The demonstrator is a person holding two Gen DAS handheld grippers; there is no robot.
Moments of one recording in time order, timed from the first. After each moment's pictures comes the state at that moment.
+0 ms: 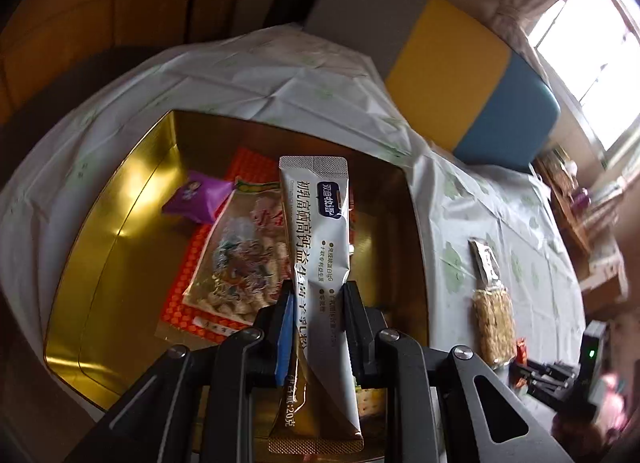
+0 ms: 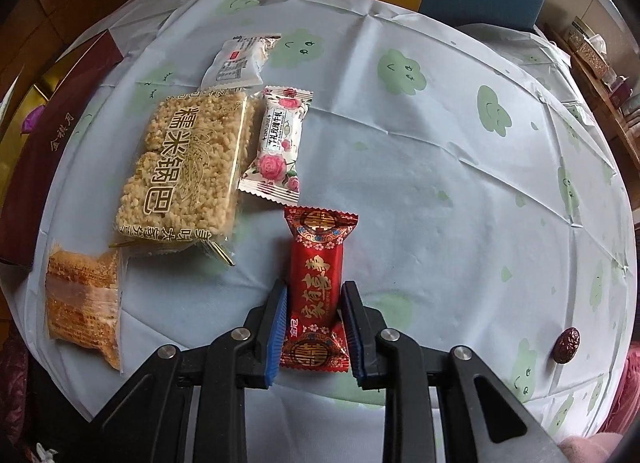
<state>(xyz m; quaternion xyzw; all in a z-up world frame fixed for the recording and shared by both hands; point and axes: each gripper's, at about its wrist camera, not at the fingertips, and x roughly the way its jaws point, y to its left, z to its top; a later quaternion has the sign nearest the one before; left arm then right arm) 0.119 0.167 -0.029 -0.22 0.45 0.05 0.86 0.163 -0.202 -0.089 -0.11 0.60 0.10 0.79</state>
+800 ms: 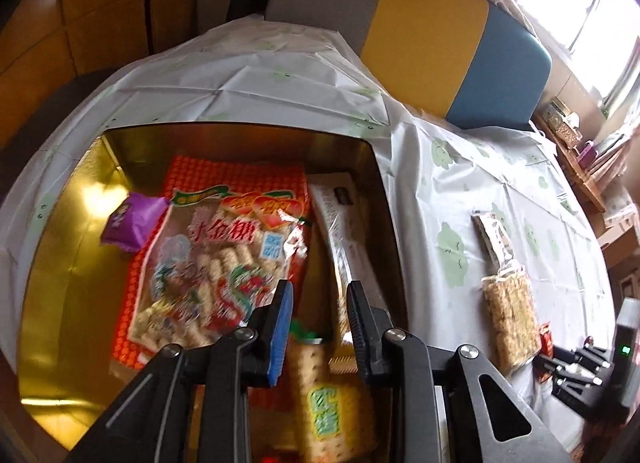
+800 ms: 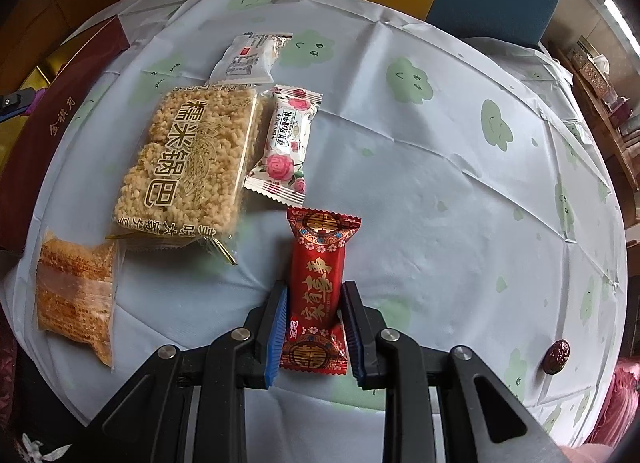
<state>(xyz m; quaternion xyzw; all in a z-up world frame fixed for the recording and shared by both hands) 0.161 0.110 -0.046 -0.13 0.47 0.03 0.87 0.161 -0.198 -0.090 -0.14 0.59 0.10 0.79</state>
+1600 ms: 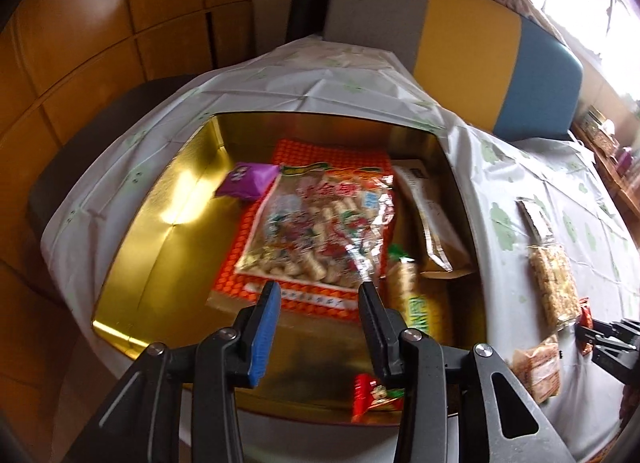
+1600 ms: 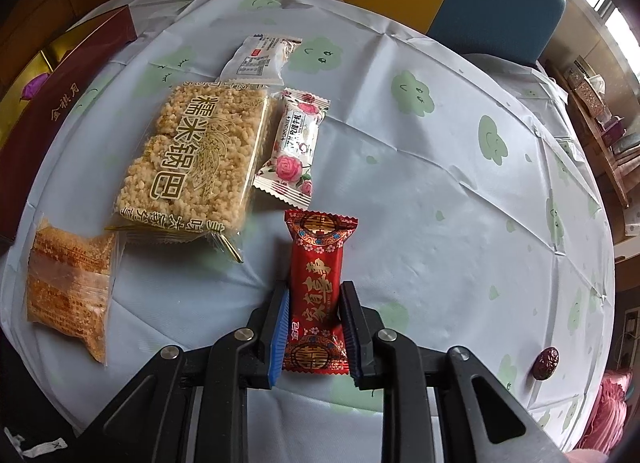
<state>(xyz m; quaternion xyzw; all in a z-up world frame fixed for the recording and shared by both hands) 0.078 0.137 -0.041 -0.10 0.44 0.14 0.88 0.146 -0.183 -0.091 -0.17 0.57 0.10 0.80</state>
